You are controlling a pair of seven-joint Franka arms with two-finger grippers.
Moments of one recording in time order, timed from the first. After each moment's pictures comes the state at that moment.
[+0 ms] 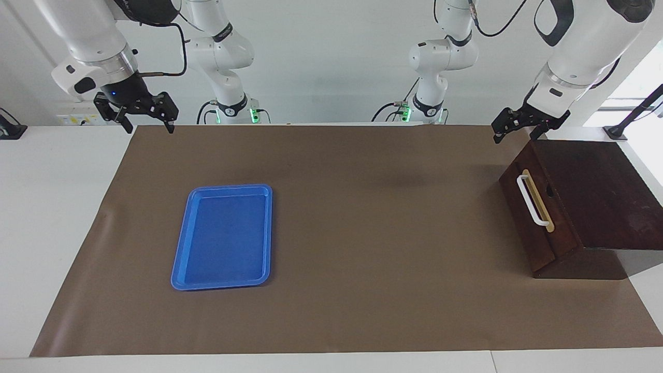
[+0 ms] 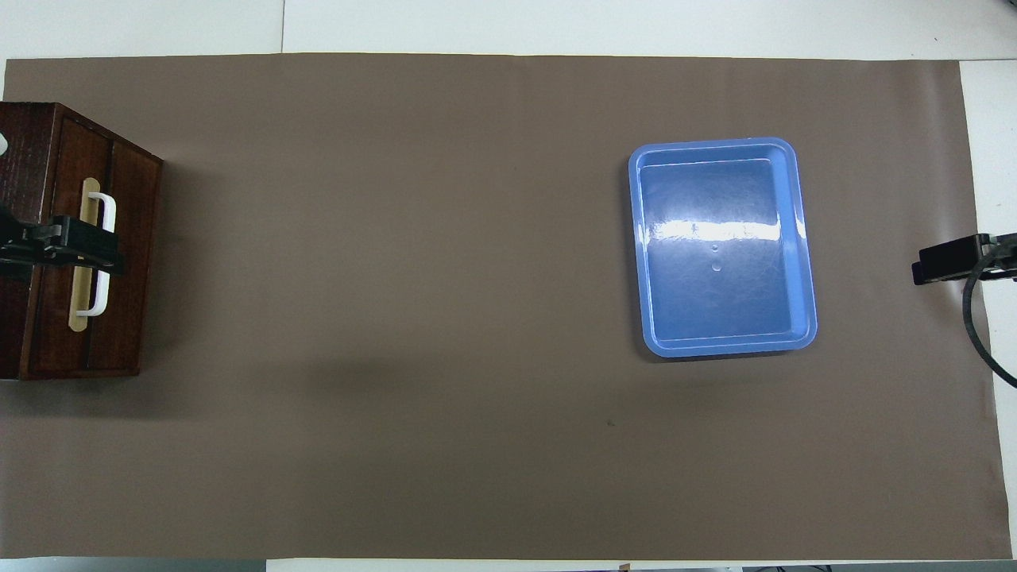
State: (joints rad) left arm 0.03 -0.01 -0.09 -1.59 0.01 1.49 -0.05; right arm 0.05 -0.08 -0.09 -1.65 -0.03 1.52 -0.05
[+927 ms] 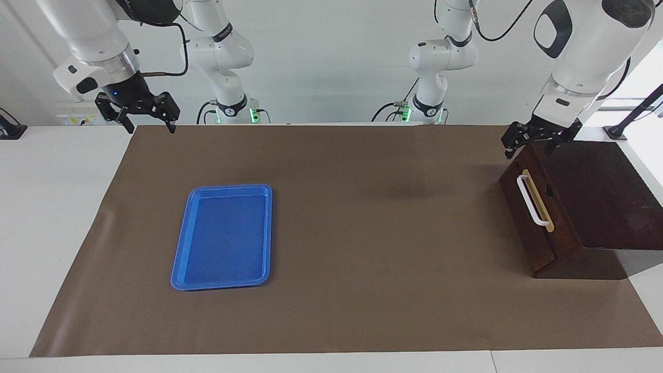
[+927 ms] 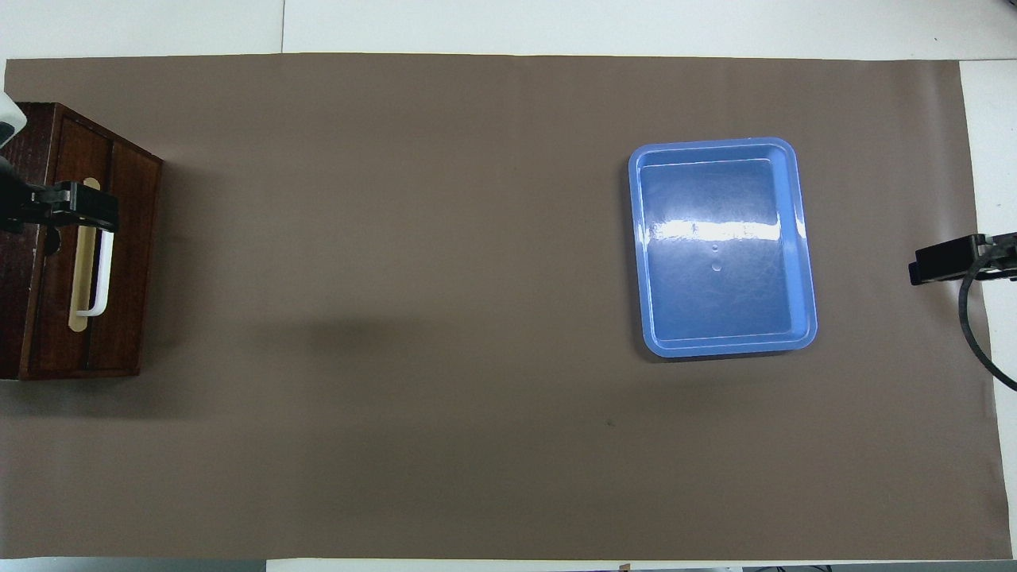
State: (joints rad) left arm 0.02 0.06 -0.09 -1.62 0.14 1.71 -0.02; right arm 0.05 -0.08 -0.09 -1.65 -0.03 1.52 -0.05
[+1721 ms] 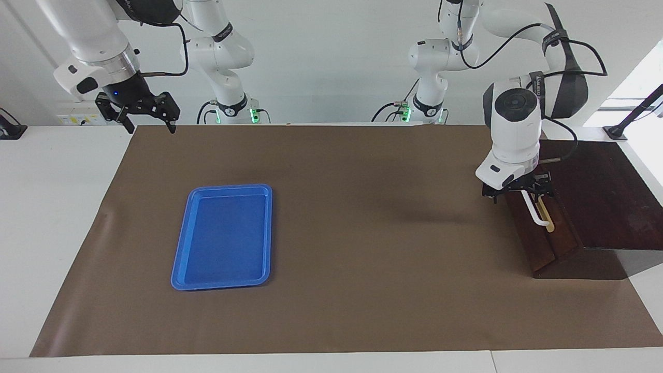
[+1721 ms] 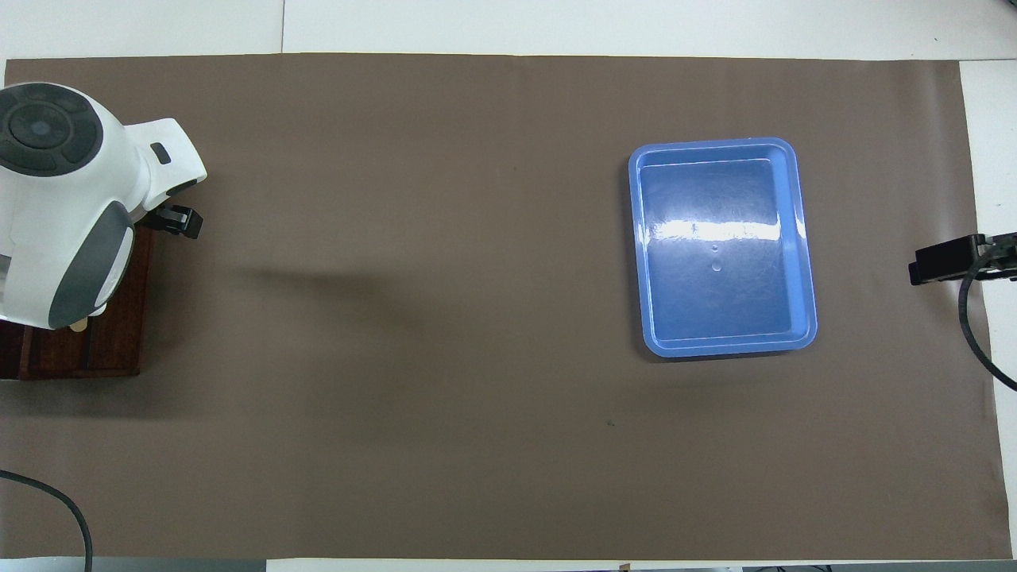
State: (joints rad) left arm -0.06 0.15 -0.09 -1.86 0.53 2.02 -0.01; right arm 0.05 -0.08 -0.09 -1.65 -0.03 1.52 -0.05
